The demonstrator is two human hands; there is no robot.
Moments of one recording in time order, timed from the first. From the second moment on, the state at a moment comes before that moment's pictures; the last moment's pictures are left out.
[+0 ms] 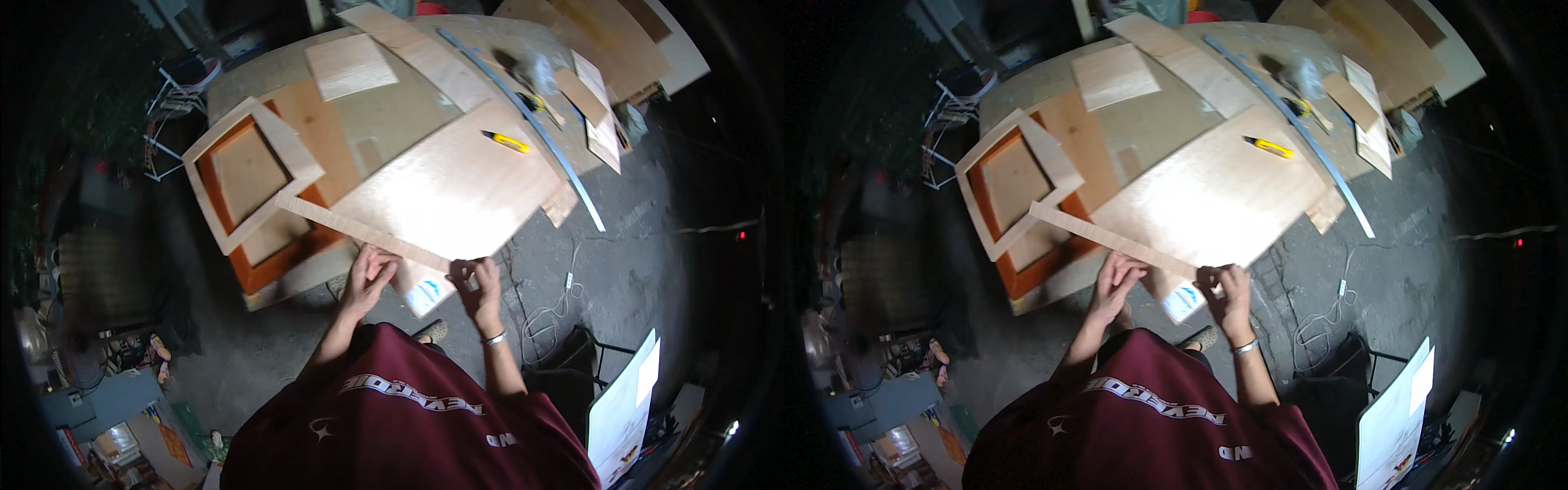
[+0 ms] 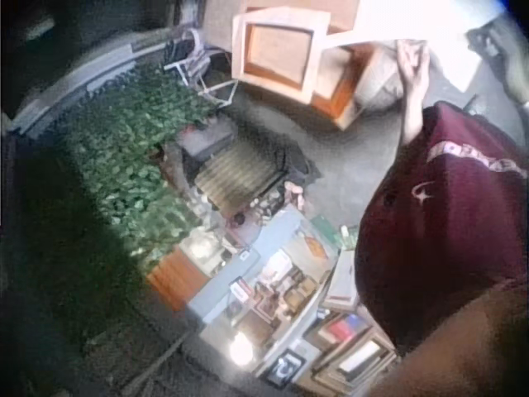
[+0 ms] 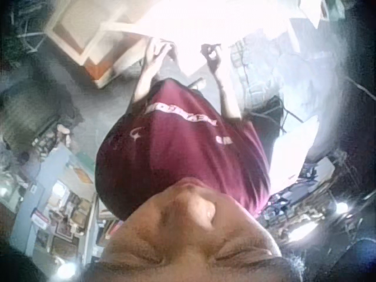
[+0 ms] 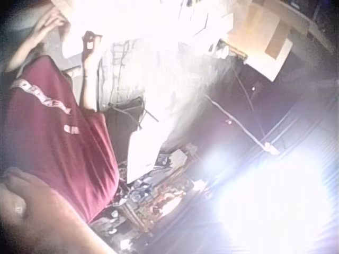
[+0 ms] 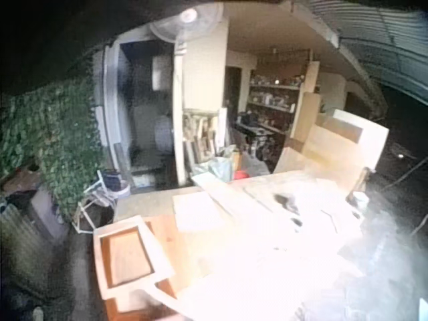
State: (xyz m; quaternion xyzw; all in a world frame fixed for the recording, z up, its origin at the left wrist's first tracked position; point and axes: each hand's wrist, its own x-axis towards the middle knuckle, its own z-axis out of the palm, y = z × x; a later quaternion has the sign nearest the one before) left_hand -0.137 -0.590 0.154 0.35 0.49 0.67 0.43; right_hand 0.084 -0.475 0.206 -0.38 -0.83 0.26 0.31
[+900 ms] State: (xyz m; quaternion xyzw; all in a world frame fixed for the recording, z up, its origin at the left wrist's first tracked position) left_hand -0.186 -0.375 0.027 0.15 0.89 0.44 0.03; right_hand 0.353 -0.308 0.132 -0.55 -0.75 0.30 0.19
